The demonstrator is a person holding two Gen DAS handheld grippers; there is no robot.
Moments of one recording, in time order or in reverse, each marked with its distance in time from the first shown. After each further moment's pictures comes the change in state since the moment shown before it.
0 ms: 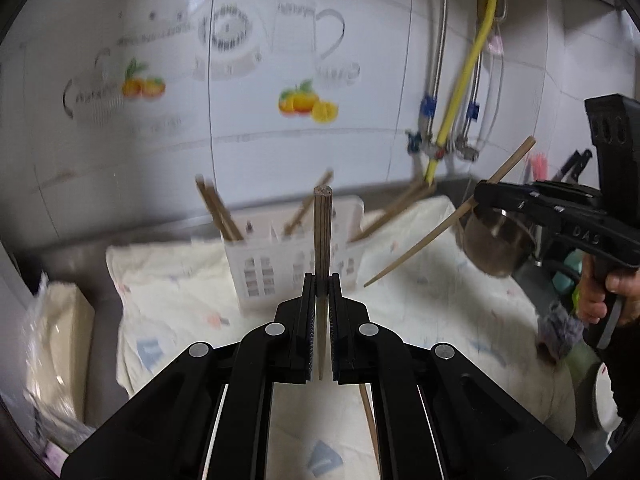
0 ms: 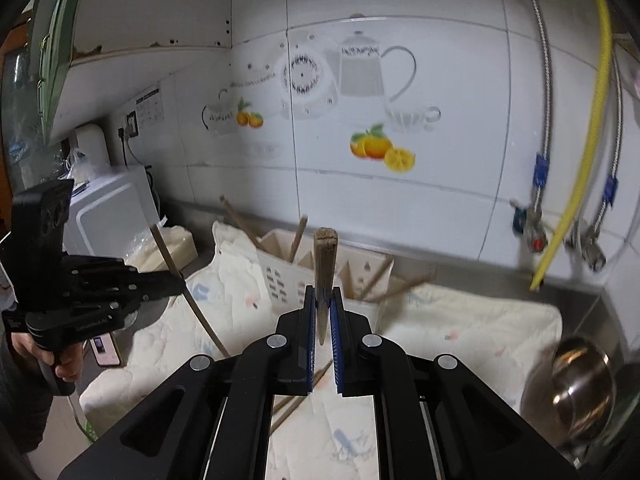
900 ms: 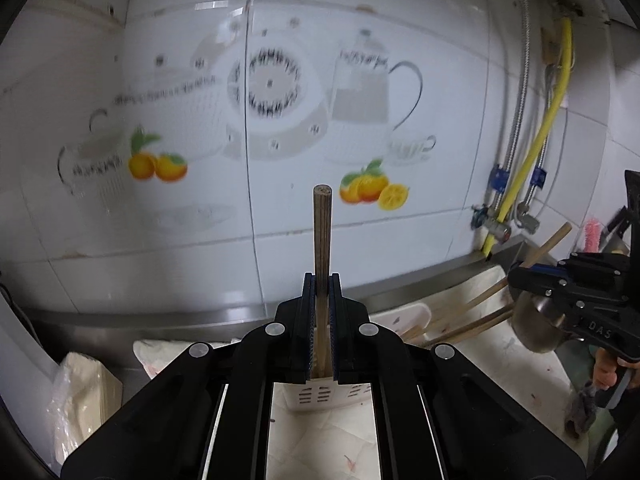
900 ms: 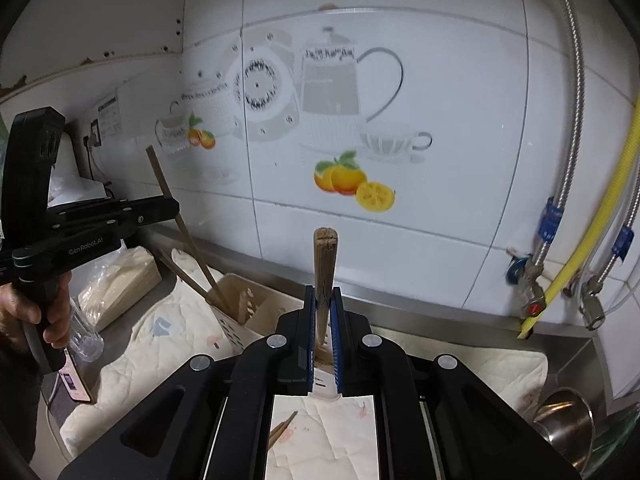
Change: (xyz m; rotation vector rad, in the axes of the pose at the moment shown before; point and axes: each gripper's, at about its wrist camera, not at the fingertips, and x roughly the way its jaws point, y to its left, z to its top) left arm 0.060 0.044 0.098 -0.044 -0.063 0.120; right arm 0.064 -0.034 0.061 0.004 0.040 -0.071
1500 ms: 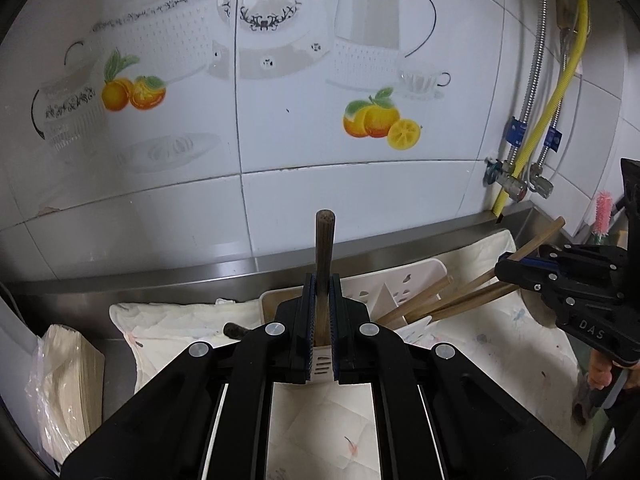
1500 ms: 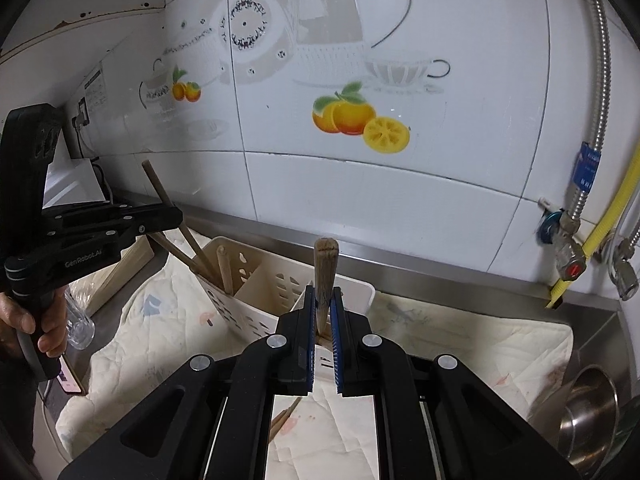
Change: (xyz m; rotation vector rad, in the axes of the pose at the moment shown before) left arm 0.041 0.003 -0.032 -0.011 0.123 -0.013; right arm 0.048 0.000 -0.024 0.032 0.098 0.019
